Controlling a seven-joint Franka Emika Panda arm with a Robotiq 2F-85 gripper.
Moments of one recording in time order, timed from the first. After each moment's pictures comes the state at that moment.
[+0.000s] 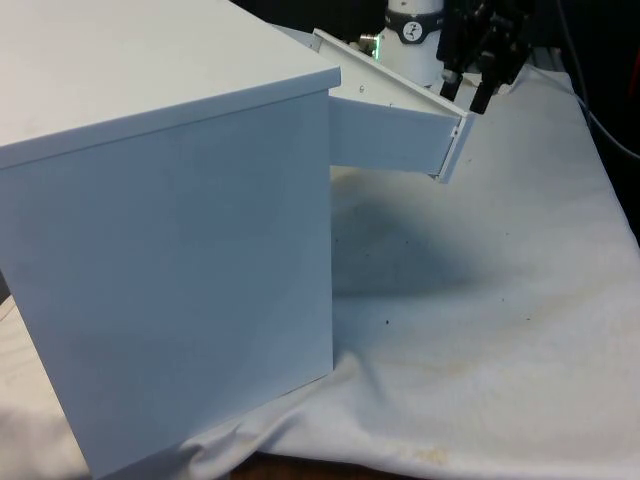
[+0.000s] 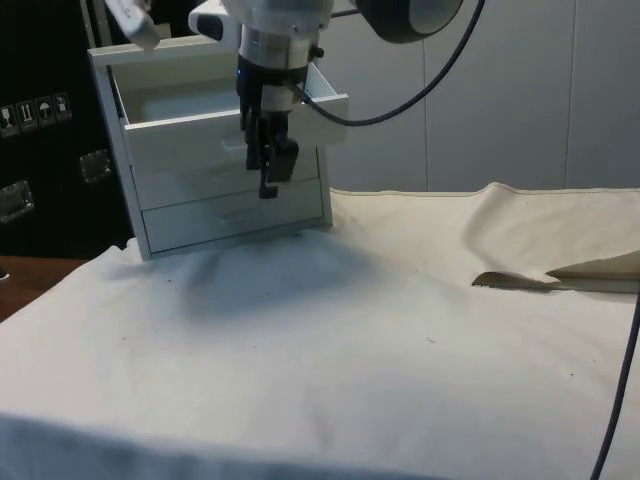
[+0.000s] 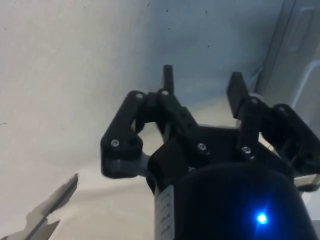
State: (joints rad) arm 0.64 0.01 -0.41 -2.38 -0.73 2.59 0.11
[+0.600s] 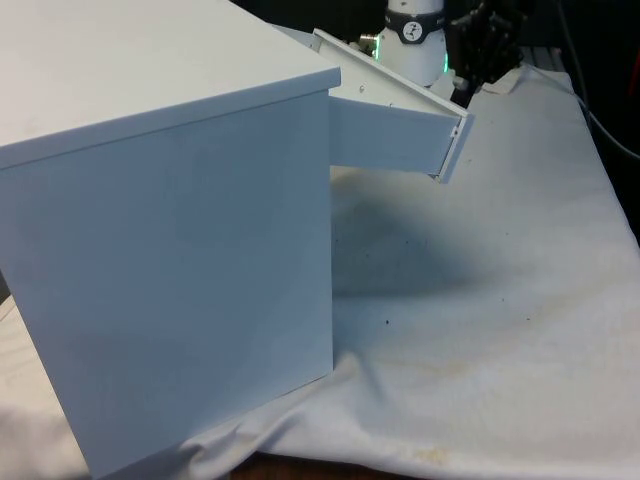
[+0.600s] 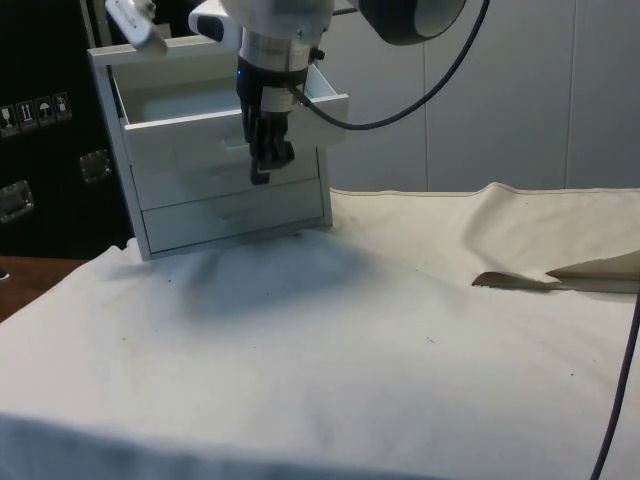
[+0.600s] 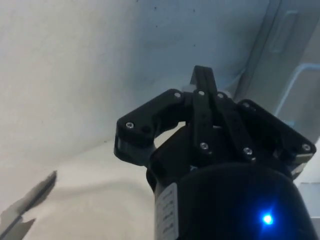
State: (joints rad) arm 0.64 0.02 -0.41 -2.38 -0.81 2.58 0.17
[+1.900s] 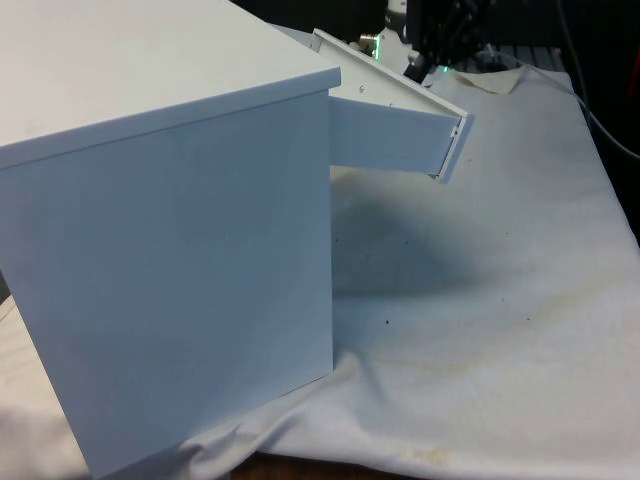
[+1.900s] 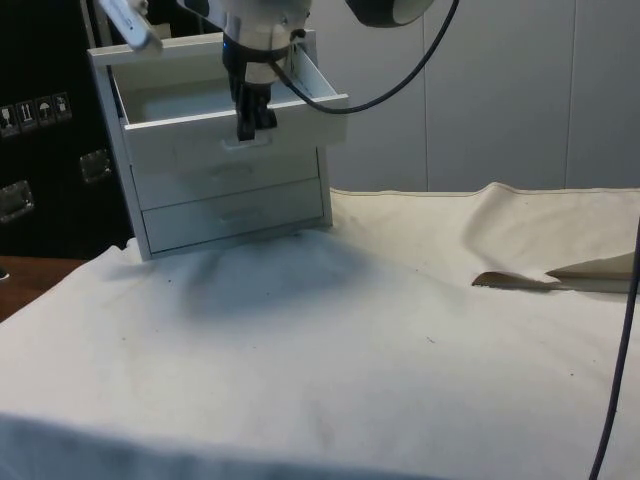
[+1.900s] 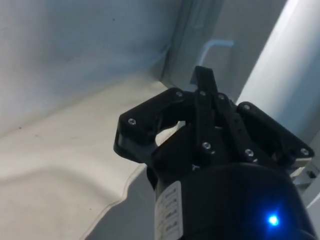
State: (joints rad) arm 0.63 0.03 -0.46 -2.29 -1.01 2.48 0.23
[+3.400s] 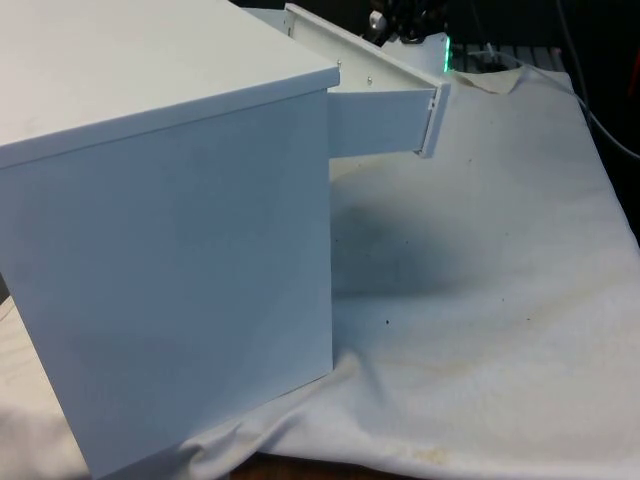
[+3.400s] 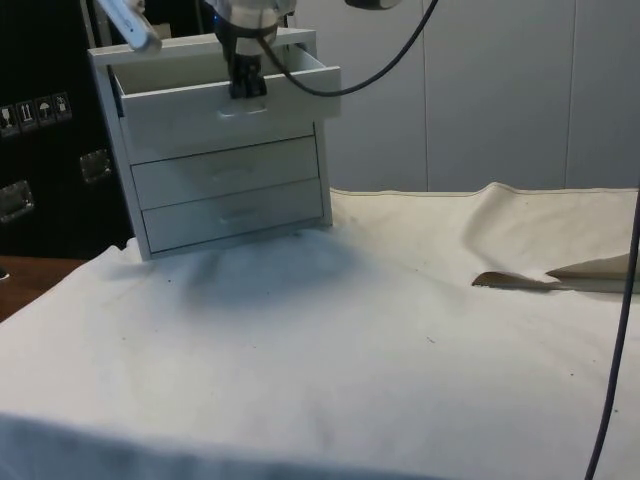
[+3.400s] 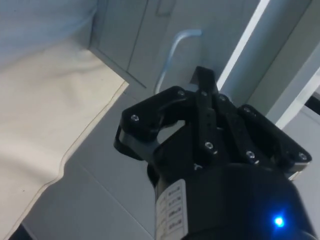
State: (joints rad) arm 0.63 0.03 -0.48 -2.21 -1.19 2.36 0.30
